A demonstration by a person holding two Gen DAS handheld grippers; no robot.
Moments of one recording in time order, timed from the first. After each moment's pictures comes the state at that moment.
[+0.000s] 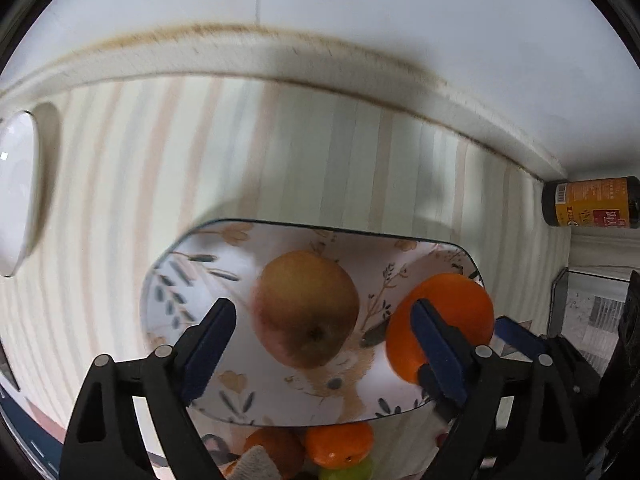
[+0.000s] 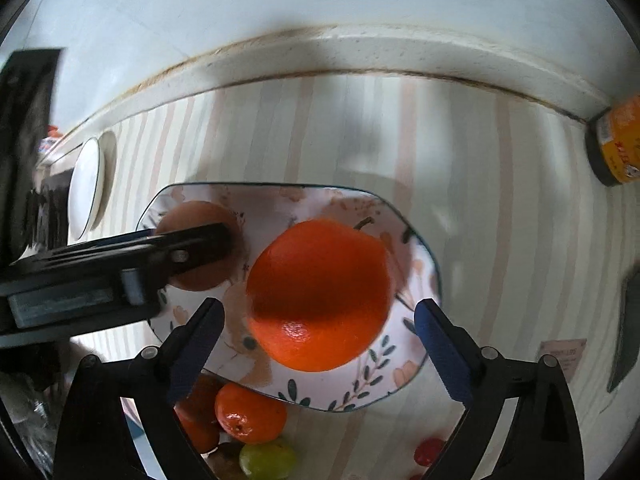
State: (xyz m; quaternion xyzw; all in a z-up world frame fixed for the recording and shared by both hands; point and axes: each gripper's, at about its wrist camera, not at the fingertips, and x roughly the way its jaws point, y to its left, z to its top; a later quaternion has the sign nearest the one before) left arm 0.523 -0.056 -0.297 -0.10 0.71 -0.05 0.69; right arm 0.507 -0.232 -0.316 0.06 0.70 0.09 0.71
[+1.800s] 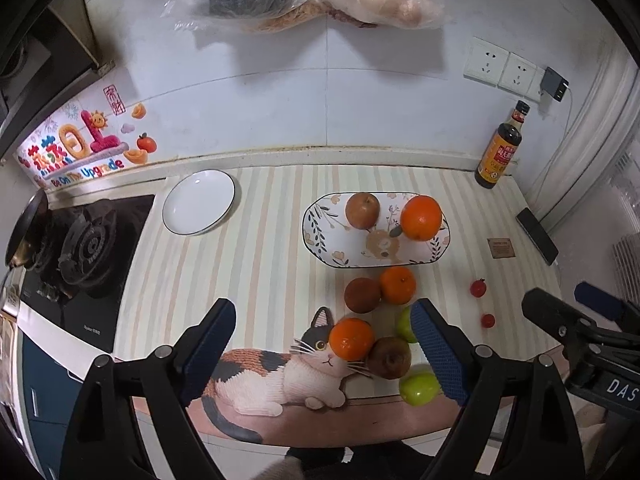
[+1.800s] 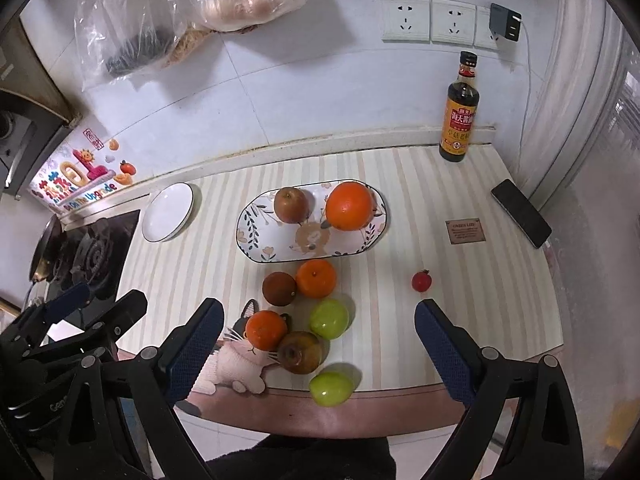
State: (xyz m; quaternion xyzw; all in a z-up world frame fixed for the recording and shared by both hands) left arm 0.225 0.002 -0.093 0.01 0.49 -0.03 0.87; right arm 0.213 -0.193 -0.088 0.10 0.52 0.01 0.85
